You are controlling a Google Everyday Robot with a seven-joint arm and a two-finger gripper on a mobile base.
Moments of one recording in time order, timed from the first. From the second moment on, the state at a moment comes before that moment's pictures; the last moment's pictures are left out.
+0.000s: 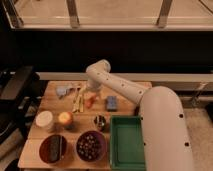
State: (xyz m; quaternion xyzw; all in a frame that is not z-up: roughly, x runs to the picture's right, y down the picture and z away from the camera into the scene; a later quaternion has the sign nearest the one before) arm -0.078 0.036 0.940 -0.13 -0.26 -0.59 0.75
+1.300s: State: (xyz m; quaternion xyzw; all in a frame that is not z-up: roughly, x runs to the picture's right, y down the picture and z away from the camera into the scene) arm -0.085 0.054 0.967 -0.17 -0.28 -0.58 0.74
